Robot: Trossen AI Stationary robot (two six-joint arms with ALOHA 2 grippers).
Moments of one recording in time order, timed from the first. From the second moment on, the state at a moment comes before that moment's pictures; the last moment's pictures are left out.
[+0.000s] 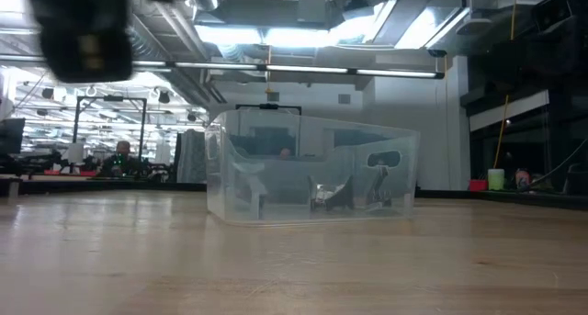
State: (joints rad) left arm -0.50 1.48 0.92 -0.23 0.12 -1.04; right arm 0.09 0.01 0.01 0.02 -0.02 -0.06
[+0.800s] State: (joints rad) left arm -0.77 1.48 0.92 -0.53 0.14 -1.68; right arm 0.09 0.01 0.01 0.02 -0.02 -0.06
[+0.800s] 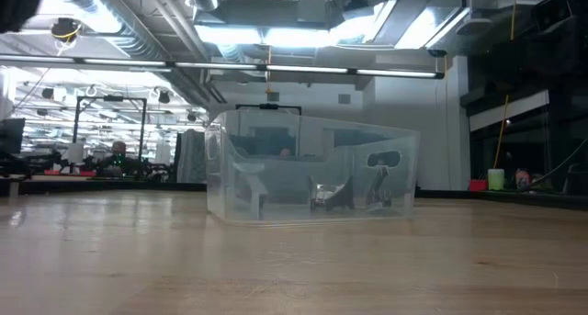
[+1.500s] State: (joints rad) left arm -0.89 1.48 0.80 -0.53 -0.05 -1.92; right arm 0.09 0.01 0.01 0.02 -0.02 -0.06
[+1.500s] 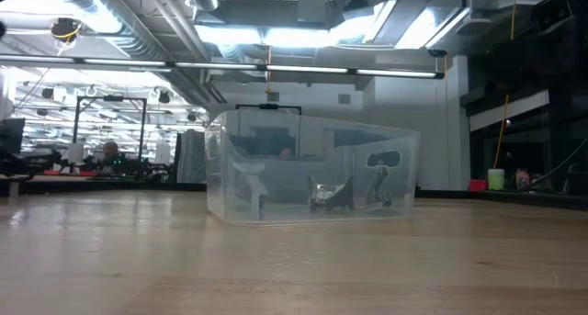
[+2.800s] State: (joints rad) left arm -0.65 1.49 0.65 -0.48 -0.33 -1.69; right arm 0.09 0.01 0.01 0.02 -0.02 -0.06
